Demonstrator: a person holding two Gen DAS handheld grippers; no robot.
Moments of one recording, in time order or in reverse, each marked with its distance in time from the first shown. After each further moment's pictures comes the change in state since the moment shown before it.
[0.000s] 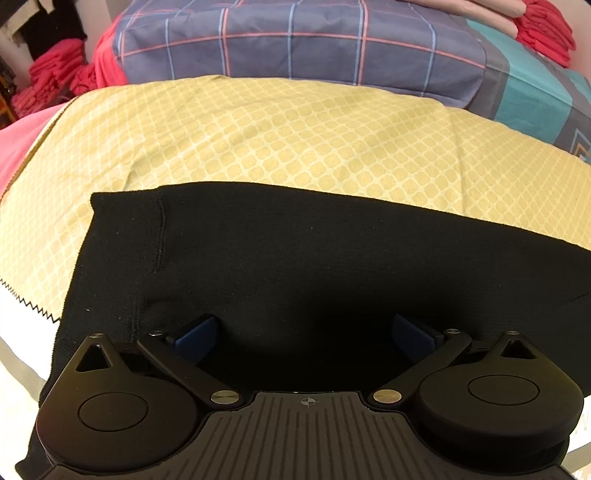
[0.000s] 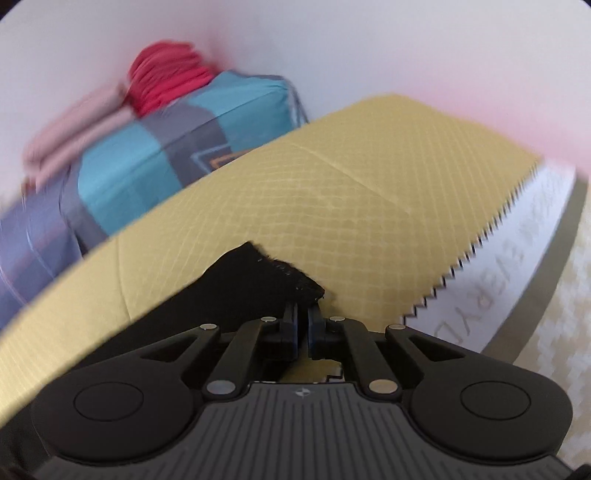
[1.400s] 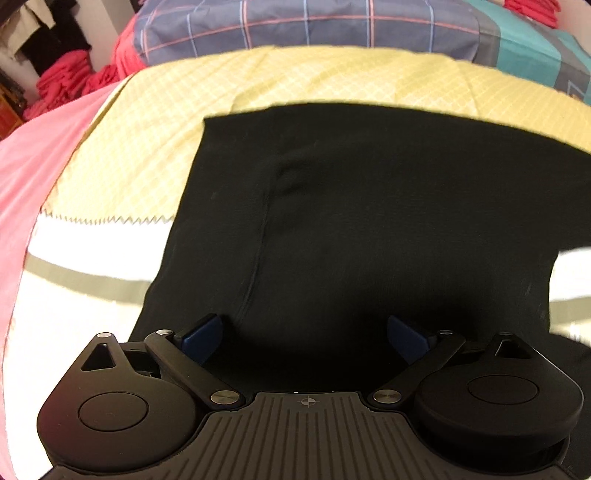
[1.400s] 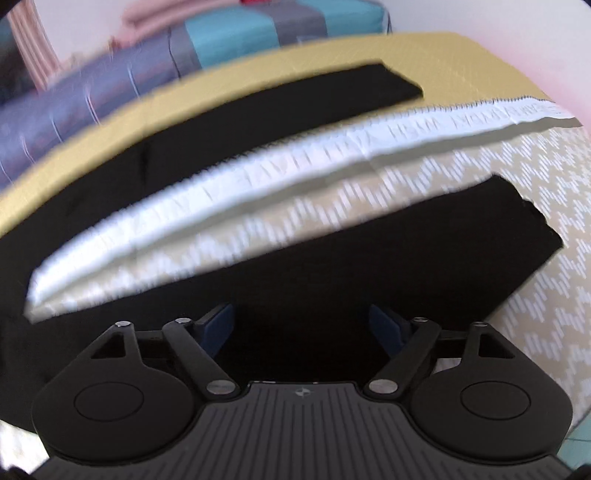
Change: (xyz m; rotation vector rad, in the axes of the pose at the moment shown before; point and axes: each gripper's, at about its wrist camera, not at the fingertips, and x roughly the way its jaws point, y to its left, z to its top) left arm -0.062 0.064 -0.088 0.104 0.042 0.073; right arm -0.175 0.036 -0.167 -0.239 0.261 0.064
